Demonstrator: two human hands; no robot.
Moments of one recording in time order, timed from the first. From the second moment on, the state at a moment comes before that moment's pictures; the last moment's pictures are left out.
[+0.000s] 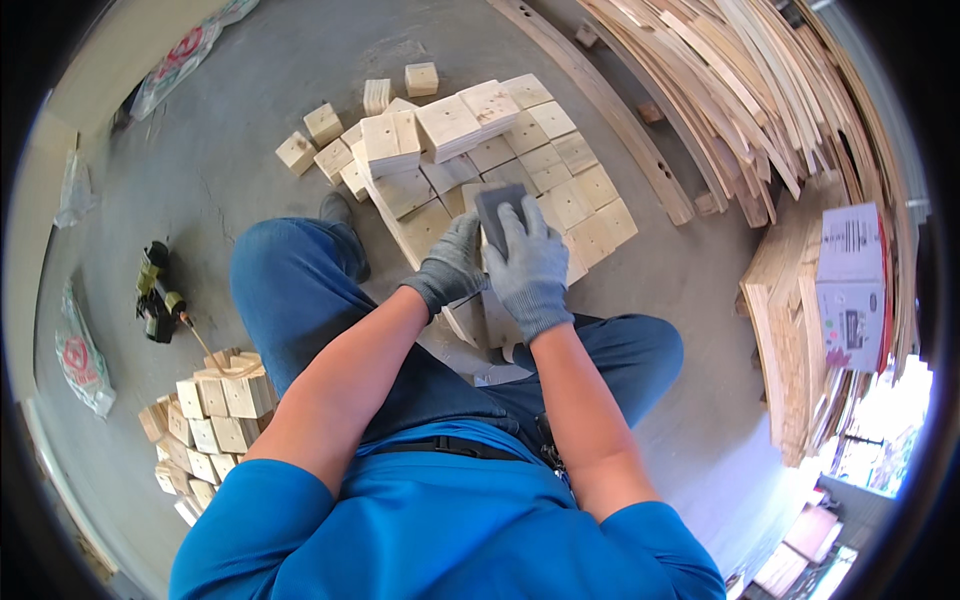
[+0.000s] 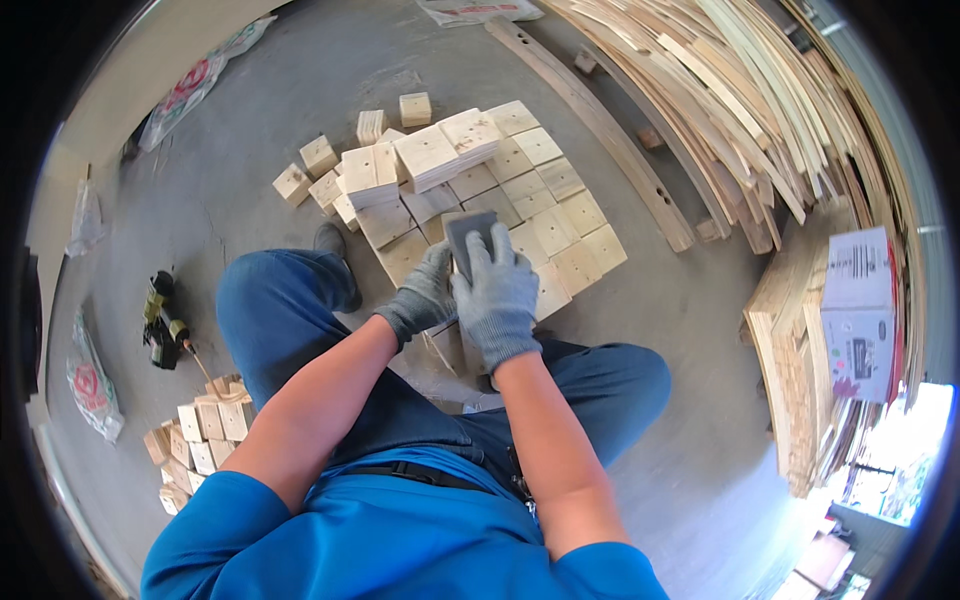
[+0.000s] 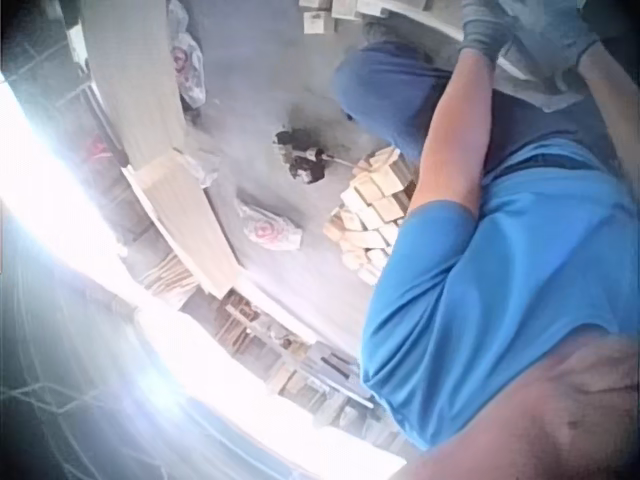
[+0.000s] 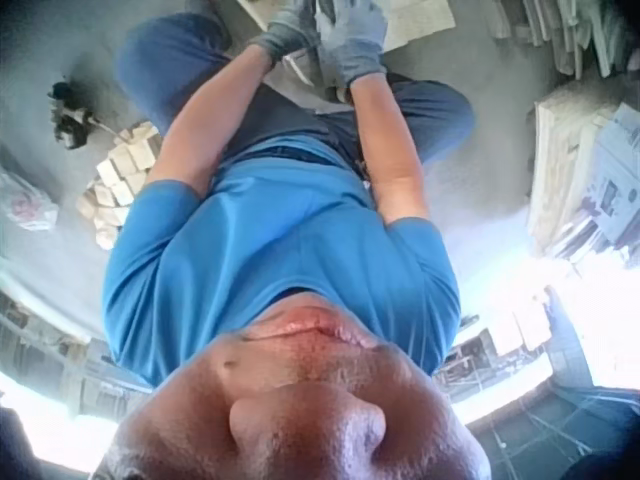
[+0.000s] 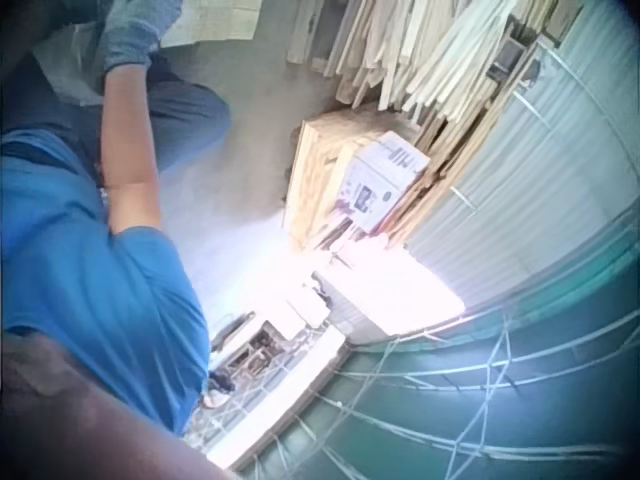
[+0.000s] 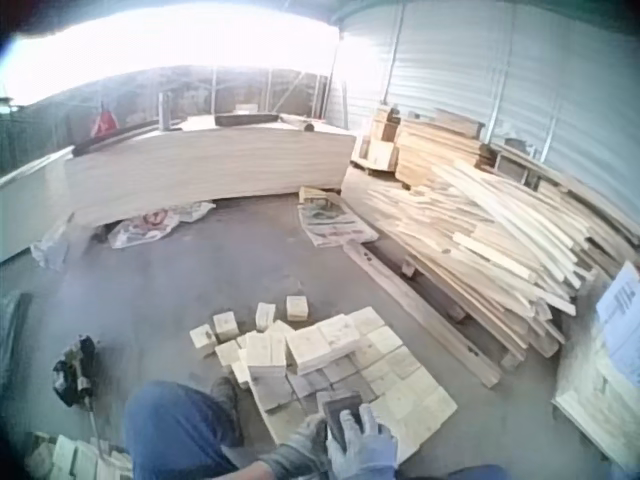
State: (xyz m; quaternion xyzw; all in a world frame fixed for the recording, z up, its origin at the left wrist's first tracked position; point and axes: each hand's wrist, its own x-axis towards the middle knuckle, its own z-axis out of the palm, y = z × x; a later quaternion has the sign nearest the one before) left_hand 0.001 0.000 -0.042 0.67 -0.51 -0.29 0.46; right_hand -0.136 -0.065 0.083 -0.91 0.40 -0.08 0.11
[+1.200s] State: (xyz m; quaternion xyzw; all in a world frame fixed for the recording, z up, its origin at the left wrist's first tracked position) left_hand 0.004 0.006 -0.029 0.68 -0.48 -0.33 0.44; right_hand -0.187 -0.021 0.077 -0.93 0.33 -0.13 0.09
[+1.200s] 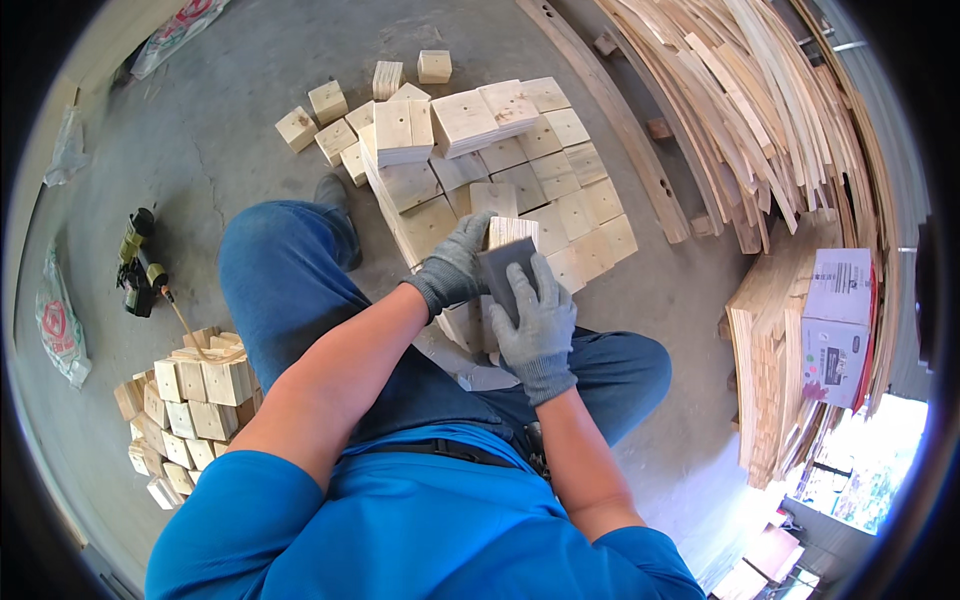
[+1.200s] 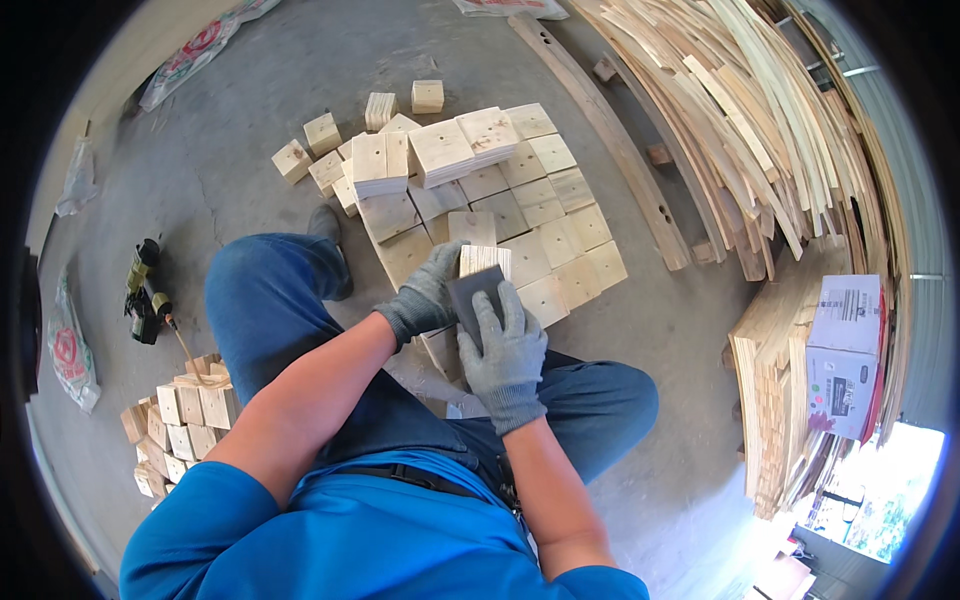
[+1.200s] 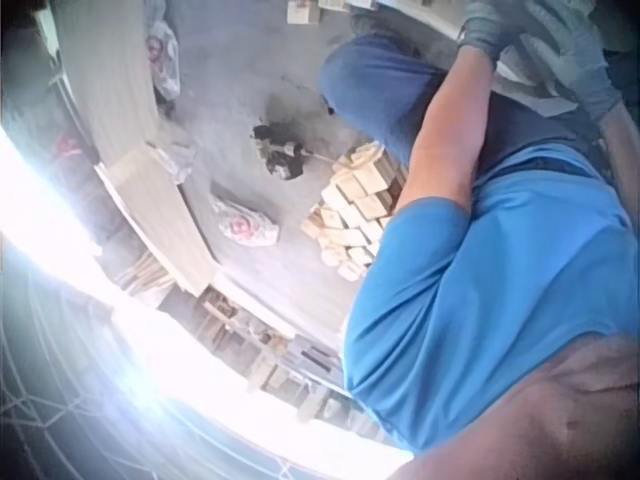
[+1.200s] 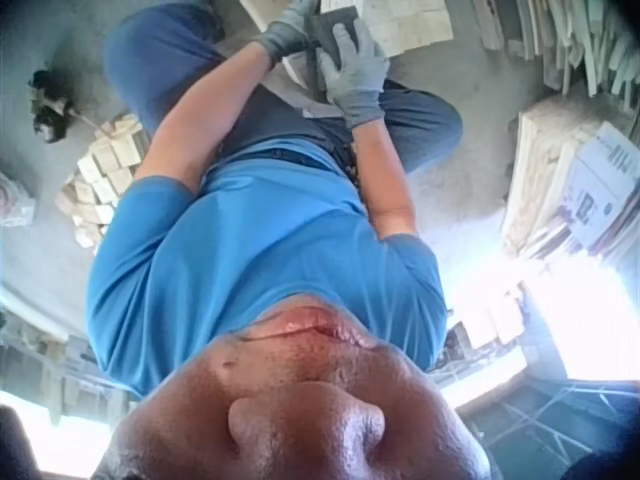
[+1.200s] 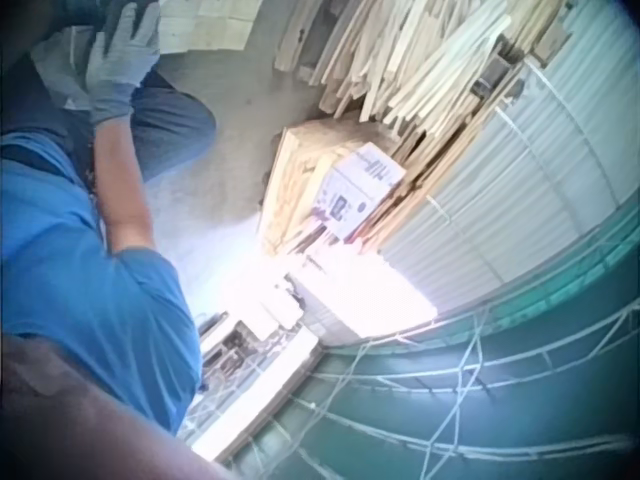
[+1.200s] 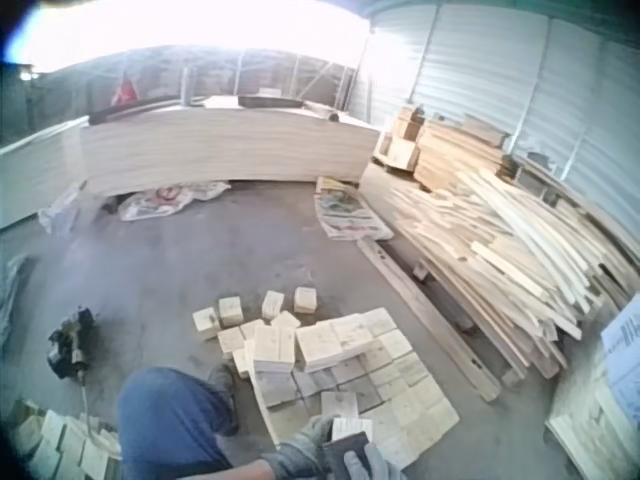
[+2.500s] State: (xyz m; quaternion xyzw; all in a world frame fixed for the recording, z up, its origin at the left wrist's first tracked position) left_hand 0.008 0.007 -0.013 0.69 -0.51 -0.31 0.40; right_hand -0.181 -0.042 0.153 -0.89 0.38 -0.21 0.12
